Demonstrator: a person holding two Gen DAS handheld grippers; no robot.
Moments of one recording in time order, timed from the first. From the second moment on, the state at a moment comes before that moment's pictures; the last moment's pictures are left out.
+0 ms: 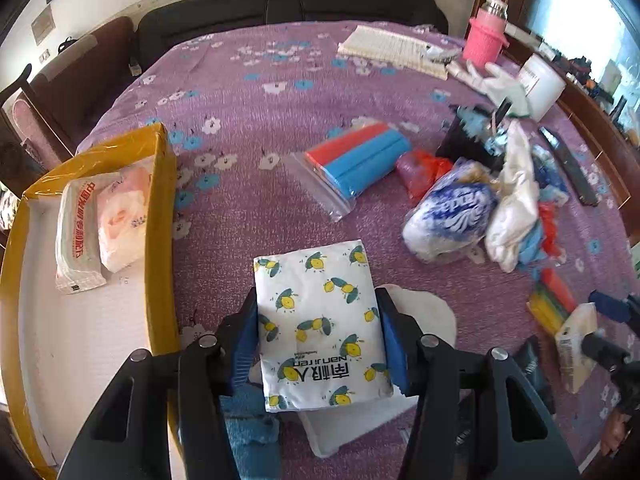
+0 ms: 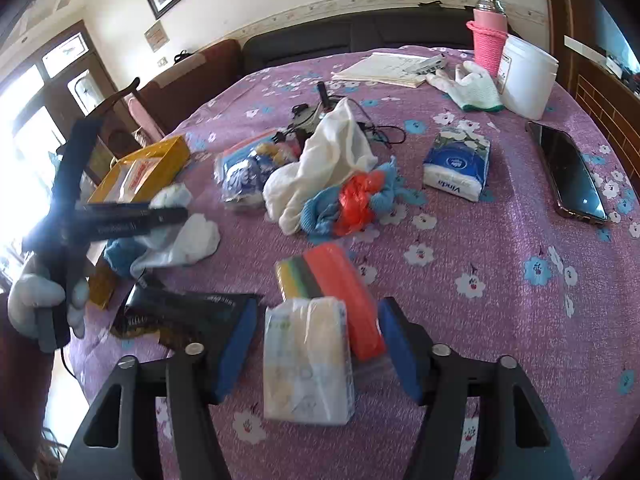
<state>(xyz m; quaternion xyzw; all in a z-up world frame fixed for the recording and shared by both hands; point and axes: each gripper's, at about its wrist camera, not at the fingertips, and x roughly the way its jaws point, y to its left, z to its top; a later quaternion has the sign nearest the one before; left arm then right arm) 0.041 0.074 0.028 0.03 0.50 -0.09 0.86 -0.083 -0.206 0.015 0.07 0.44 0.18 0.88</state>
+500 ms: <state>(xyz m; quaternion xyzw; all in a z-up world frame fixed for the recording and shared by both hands) -0.007 0.202 0.101 -0.12 0.43 -0.08 0.89 -0.102 -0.176 0.025 0.00 0.43 0.15 0.89</state>
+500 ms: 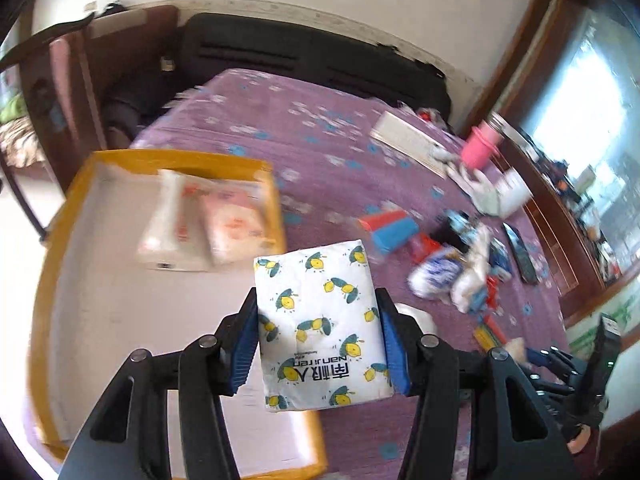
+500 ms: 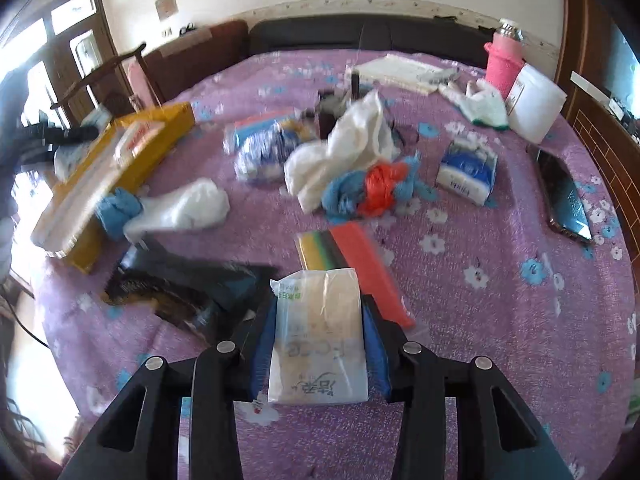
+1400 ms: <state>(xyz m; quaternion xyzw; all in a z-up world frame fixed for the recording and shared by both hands) 0.109 0.358 0.027 -0.26 0.46 0.01 0.85 0.013 0.108 0.057 -0.01 0.46 0.36 0.81</state>
